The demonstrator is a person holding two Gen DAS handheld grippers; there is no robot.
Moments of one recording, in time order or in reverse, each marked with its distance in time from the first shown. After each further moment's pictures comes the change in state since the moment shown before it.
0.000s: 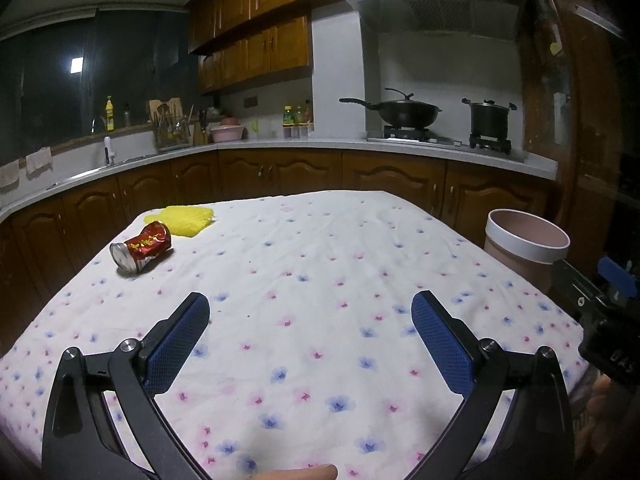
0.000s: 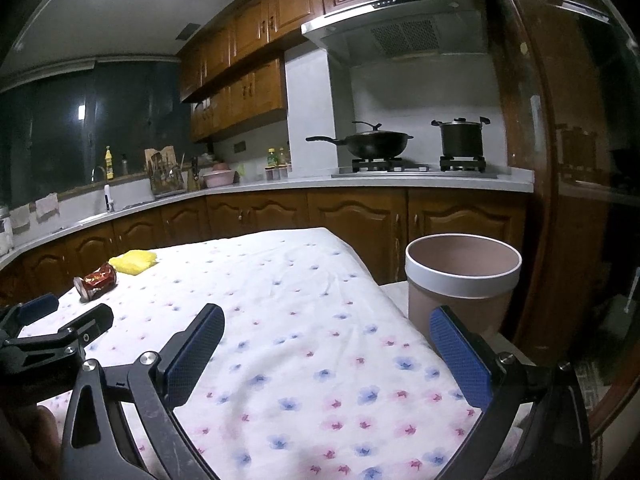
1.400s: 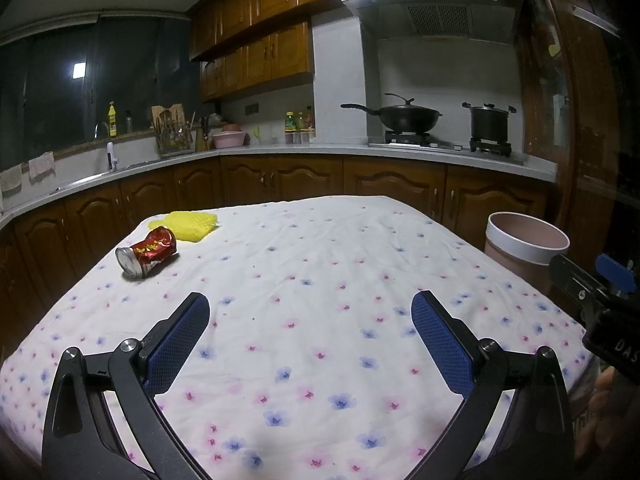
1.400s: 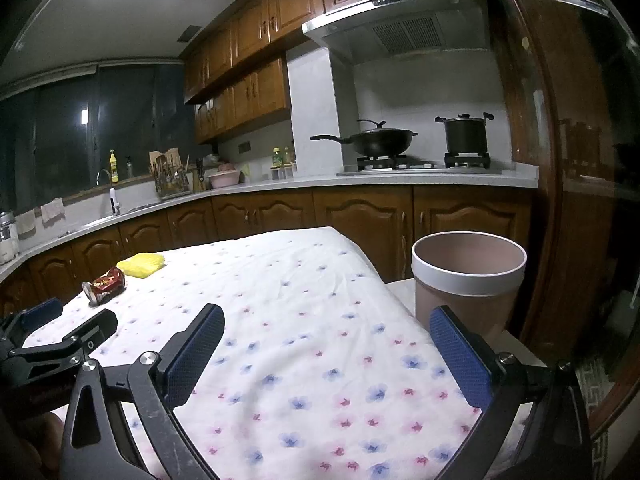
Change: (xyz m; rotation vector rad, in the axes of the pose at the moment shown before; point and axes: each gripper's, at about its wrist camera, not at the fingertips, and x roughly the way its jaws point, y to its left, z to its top) left arm -0.011 -0.004 0.001 0.003 -0.019 0.011; right arm -0.003 0.007 0.000 0.010 0.003 0.018
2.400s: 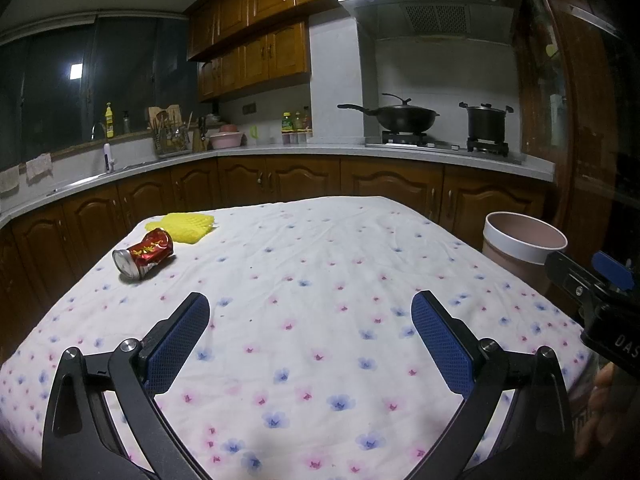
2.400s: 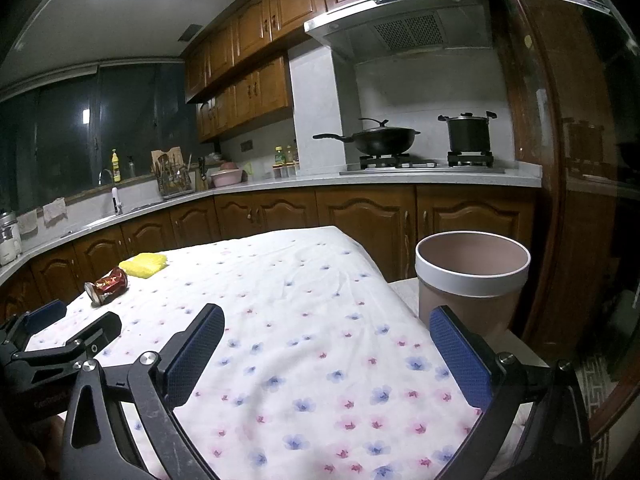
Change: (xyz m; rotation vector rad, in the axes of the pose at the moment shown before) left arm 0.000 0.002 0.001 0.008 -0.001 -0.007; right arm -0.002 0.003 -0.001 0.002 -0.001 0.003
